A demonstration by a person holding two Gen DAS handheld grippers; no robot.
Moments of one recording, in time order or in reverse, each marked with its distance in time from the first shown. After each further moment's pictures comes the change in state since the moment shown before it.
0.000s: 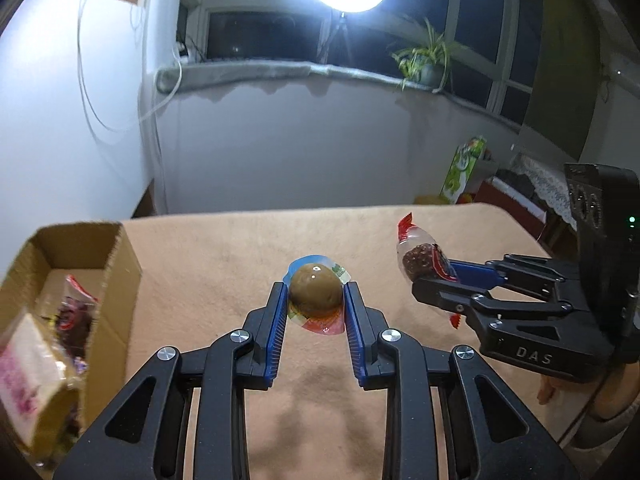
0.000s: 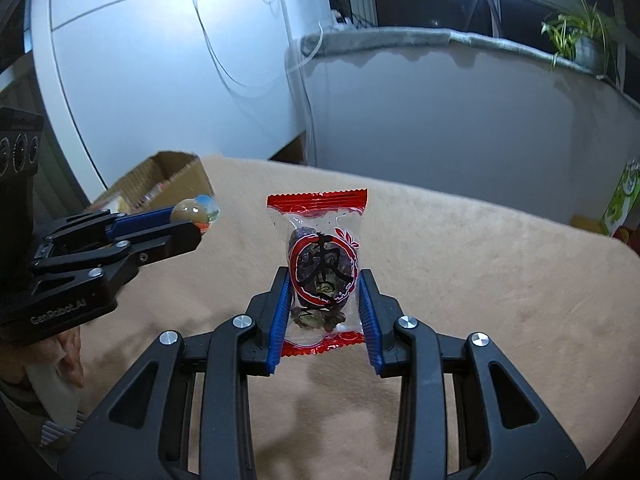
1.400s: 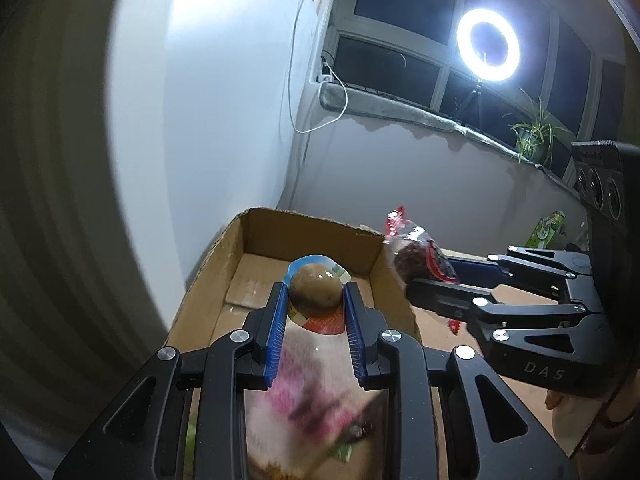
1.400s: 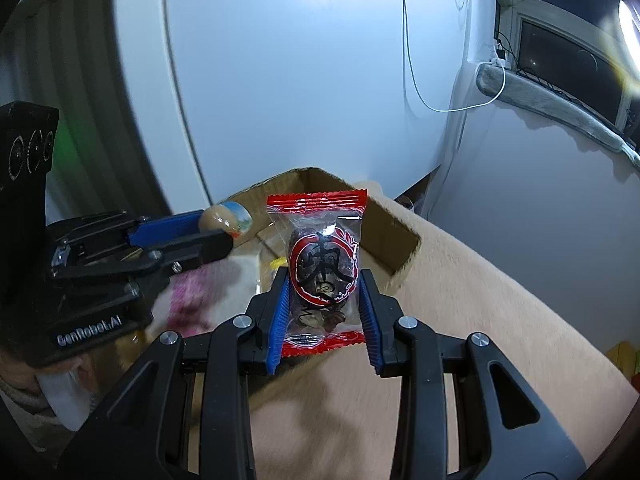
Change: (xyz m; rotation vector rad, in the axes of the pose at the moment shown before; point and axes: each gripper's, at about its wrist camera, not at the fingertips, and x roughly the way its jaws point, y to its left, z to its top) left arm -0.068 0.184 -0.024 -0.236 -0.097 0.222; right arm 0.117 0.213 0.088 -0.328 0.061 0.191
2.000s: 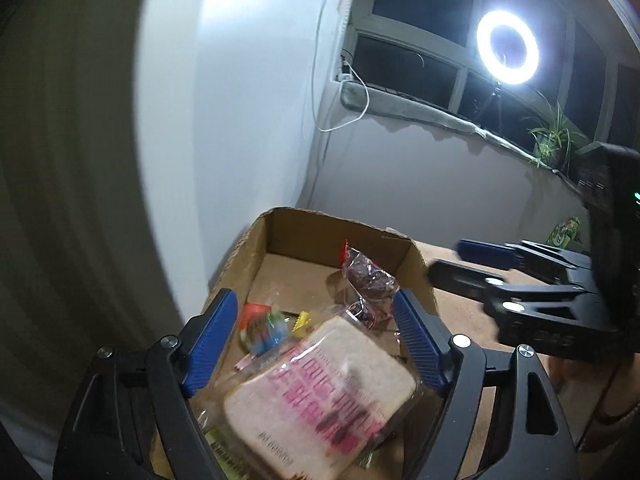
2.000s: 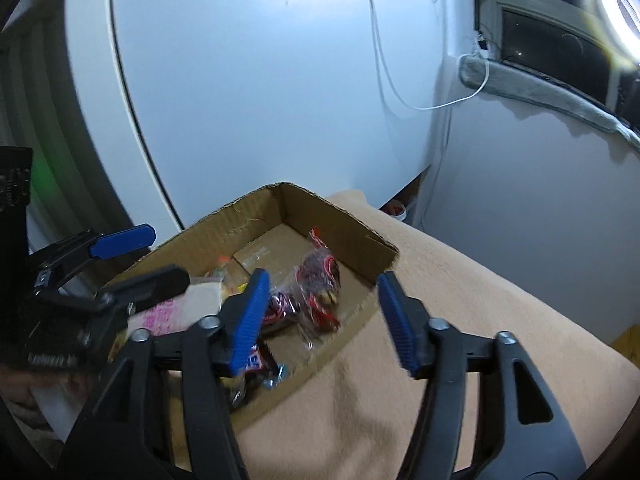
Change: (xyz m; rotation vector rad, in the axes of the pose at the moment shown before) left arm -0.016 0.021 -0.011 -0.040 -0.005 0.064; right arm -0.009 -0.026 -0.008 0.091 -0.075 -0.025
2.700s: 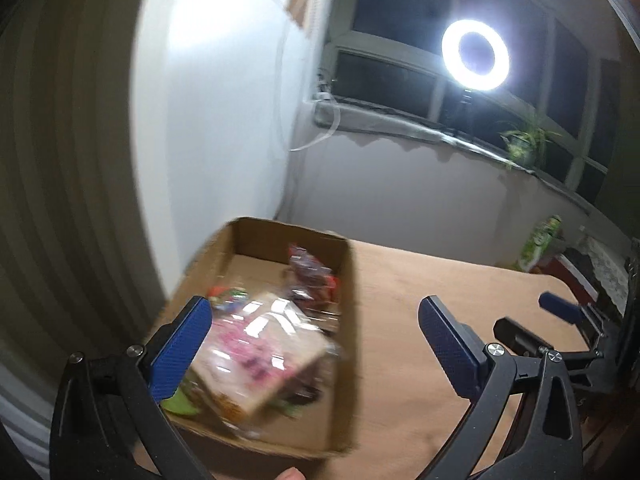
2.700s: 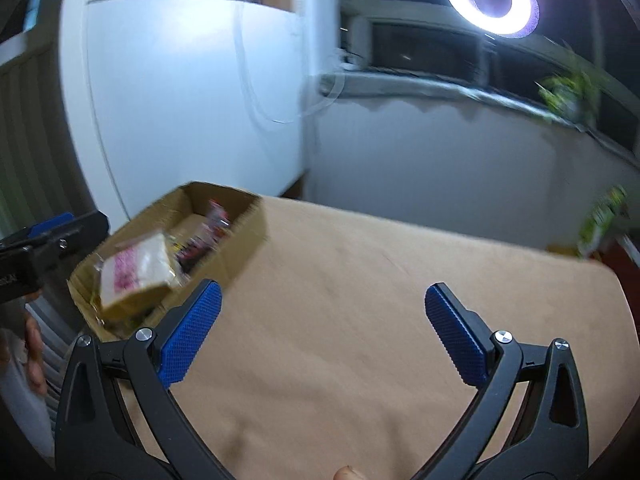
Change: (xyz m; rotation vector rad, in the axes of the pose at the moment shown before) left arm -0.046 -0.068 -0.003 0.046 -0.044 -0.035; right arm -0.136 -0.019 -0.093 0.252 -0.065 -0.399
